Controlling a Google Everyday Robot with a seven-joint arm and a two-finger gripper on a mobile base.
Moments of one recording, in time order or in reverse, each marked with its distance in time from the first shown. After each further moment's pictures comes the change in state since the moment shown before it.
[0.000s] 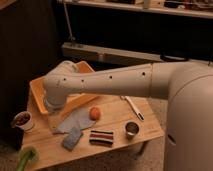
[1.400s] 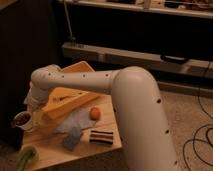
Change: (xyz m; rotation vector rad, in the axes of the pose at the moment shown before) arm -0.058 -0.066 0.107 -0.131 -0.199 -0.119
